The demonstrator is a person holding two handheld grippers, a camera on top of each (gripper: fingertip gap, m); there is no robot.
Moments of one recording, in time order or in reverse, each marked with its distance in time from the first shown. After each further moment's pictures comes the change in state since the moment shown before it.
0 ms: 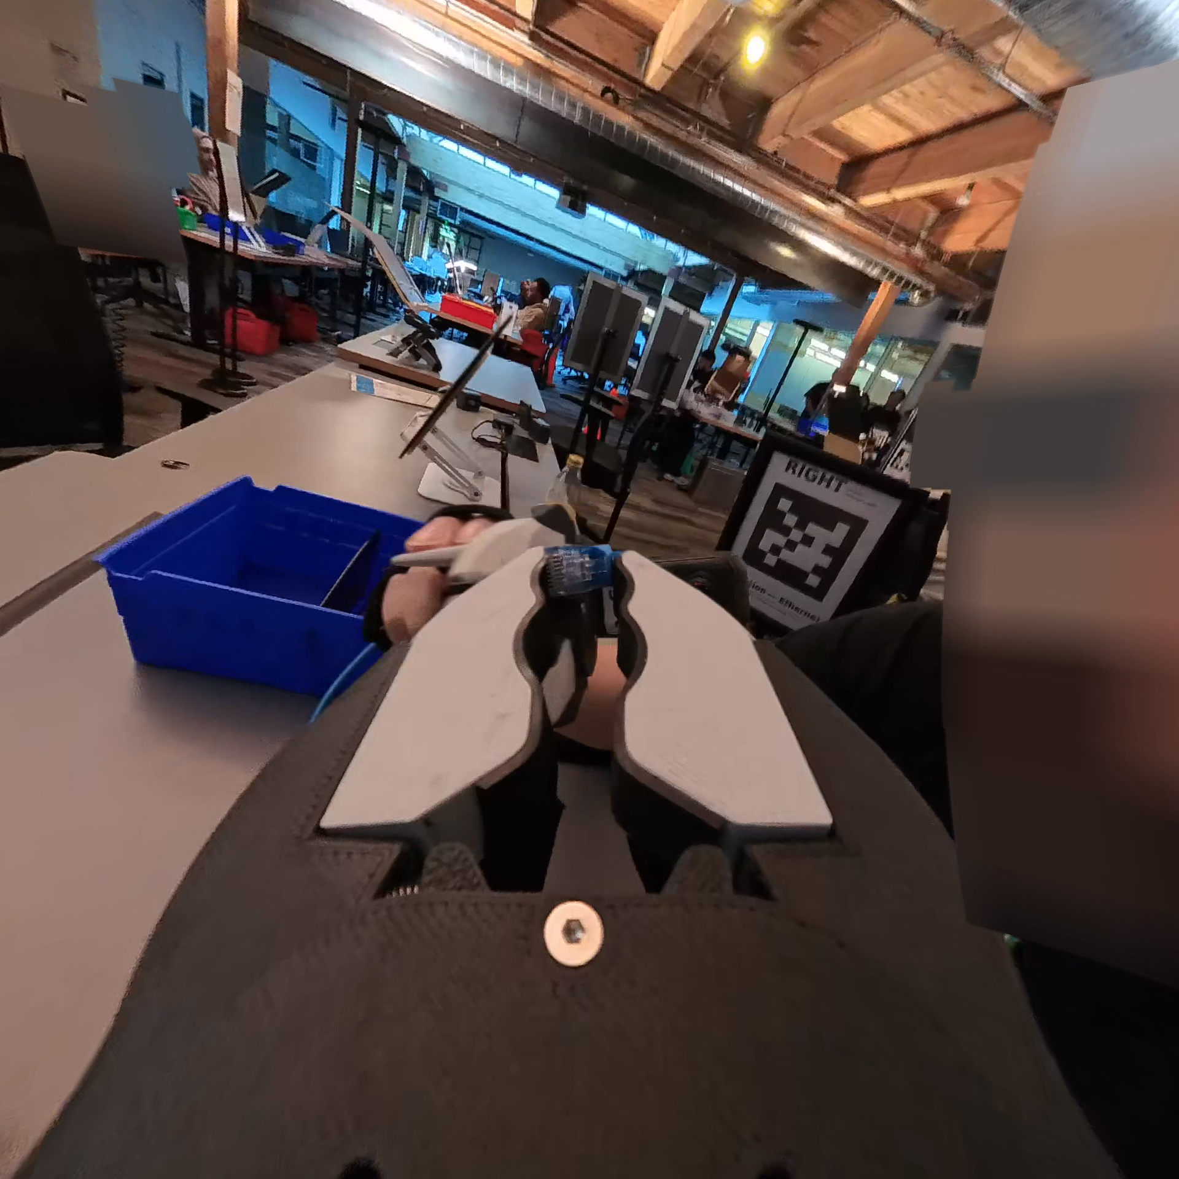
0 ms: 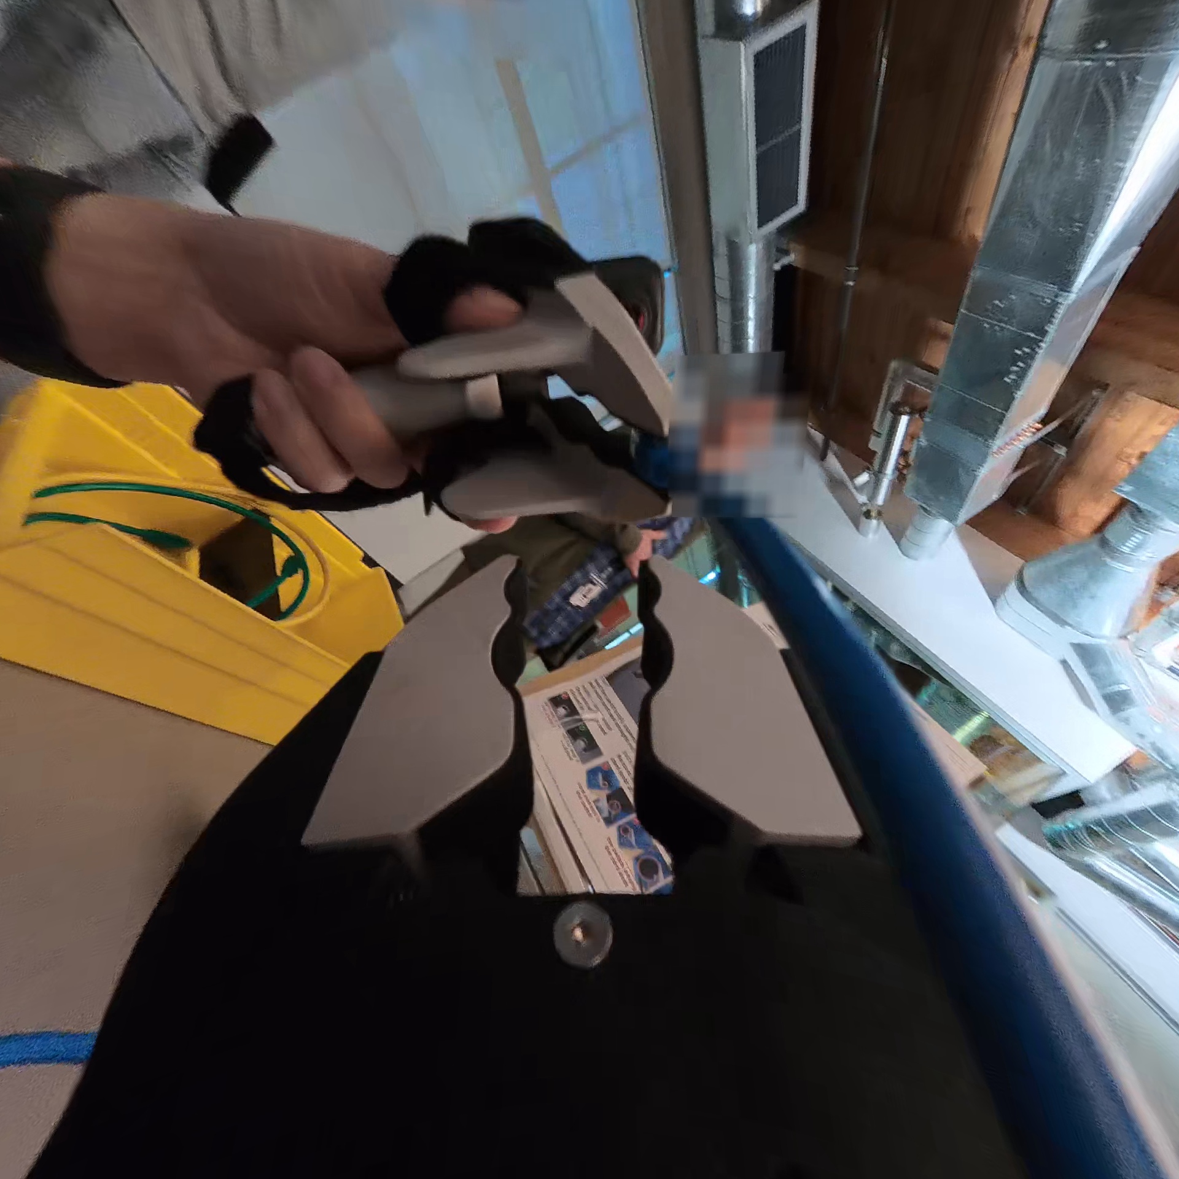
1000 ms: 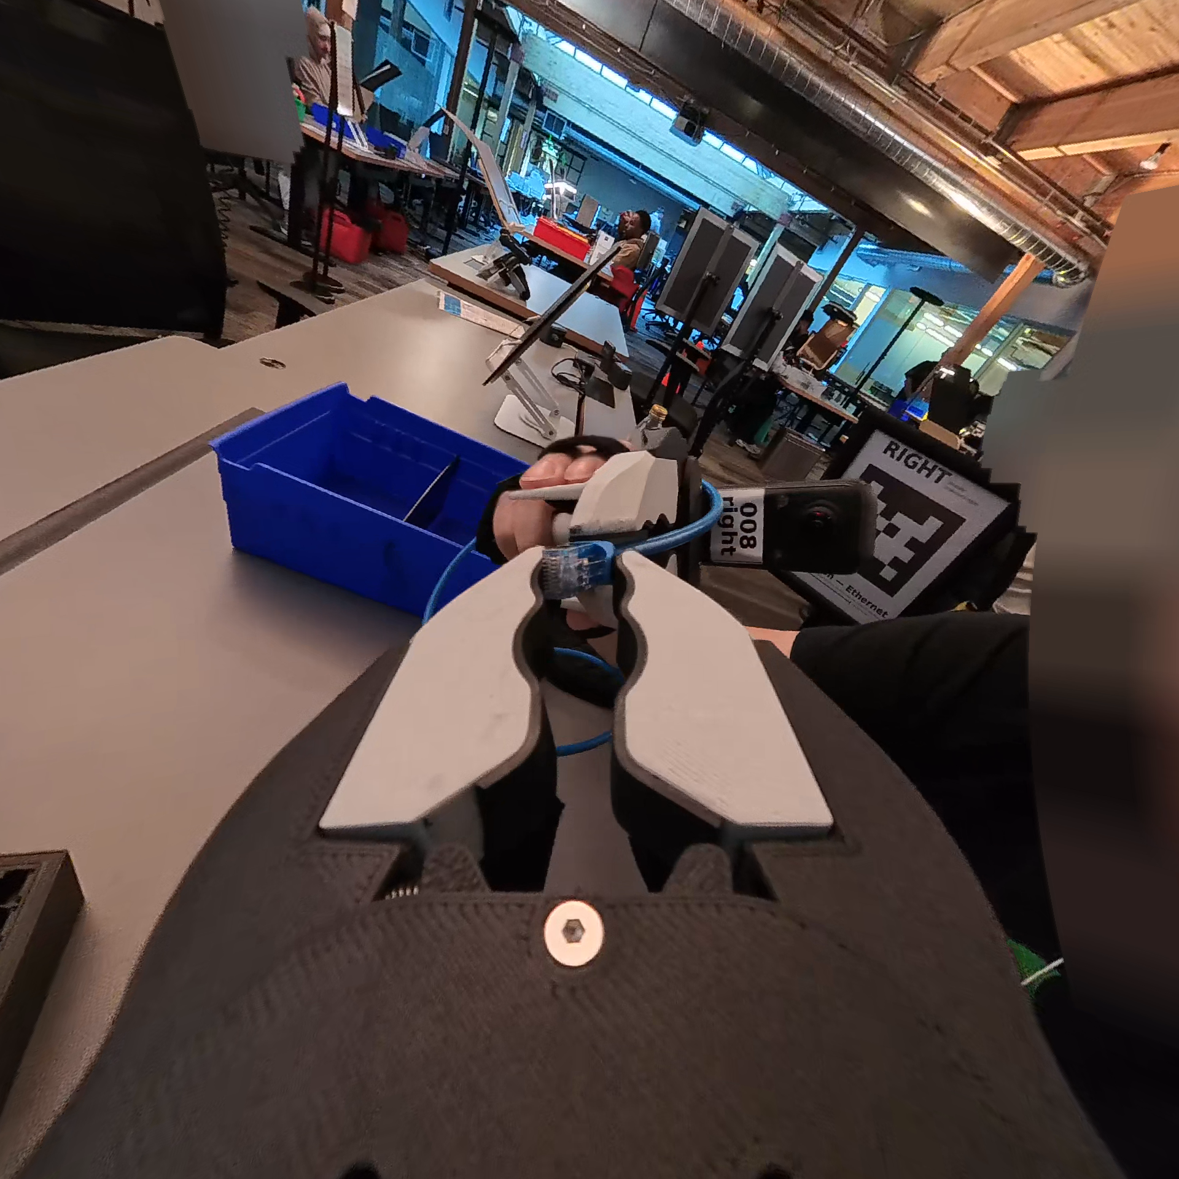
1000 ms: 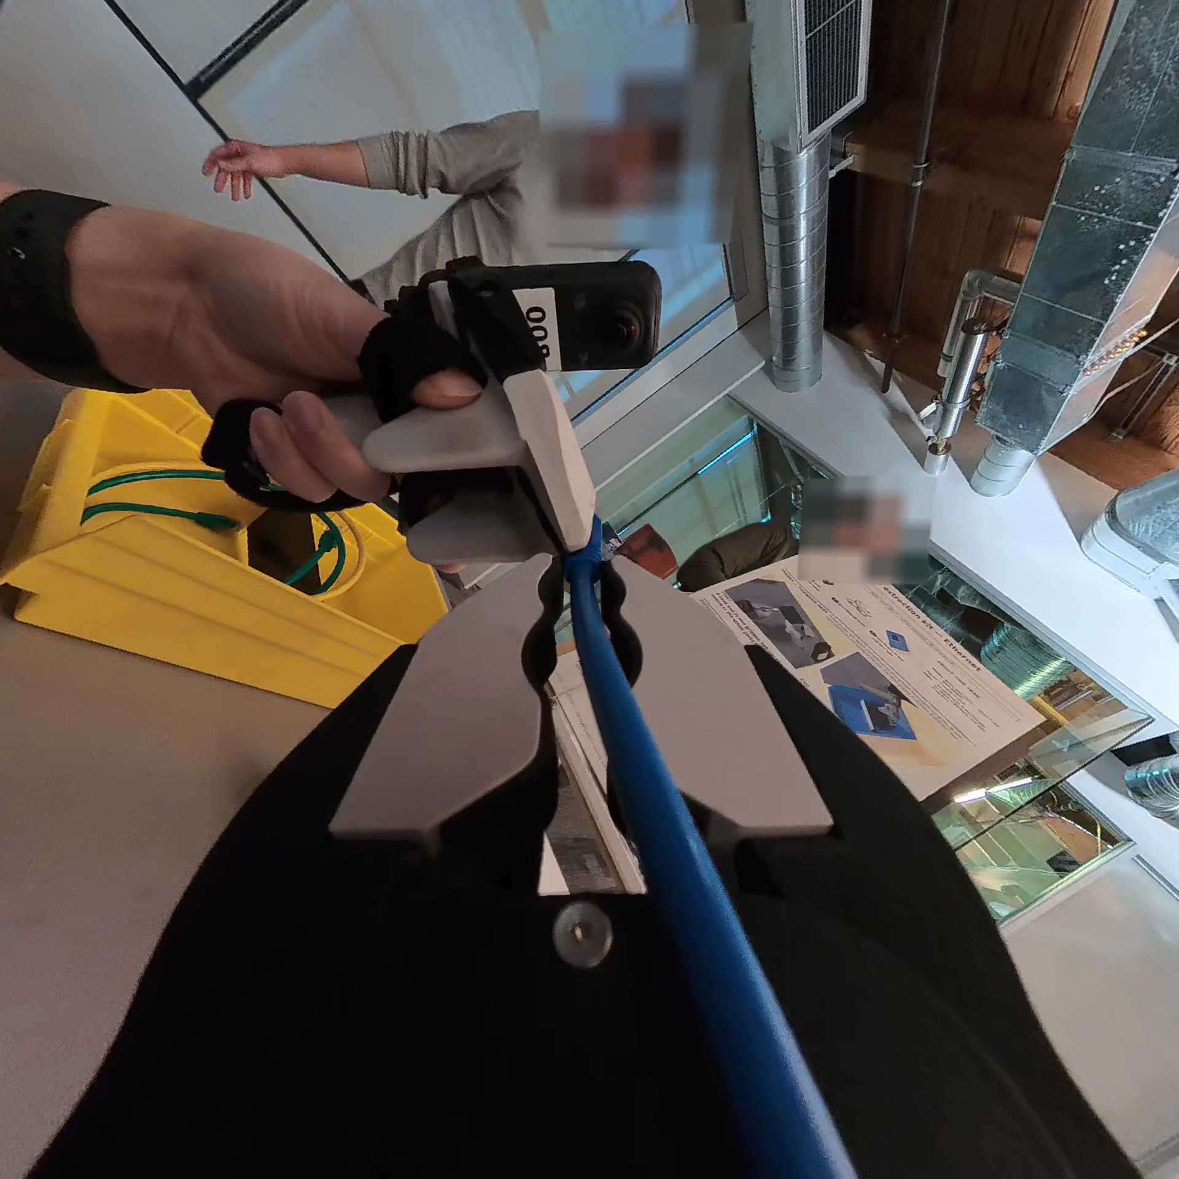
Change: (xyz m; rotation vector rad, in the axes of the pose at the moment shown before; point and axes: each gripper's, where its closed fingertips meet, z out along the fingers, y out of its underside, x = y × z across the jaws) left arm -0.038 0.018 -0.007 -0.093 -0.156 -0.075; right arm 0.006 0.007 -0.003 -0.093 -0.058 0.086
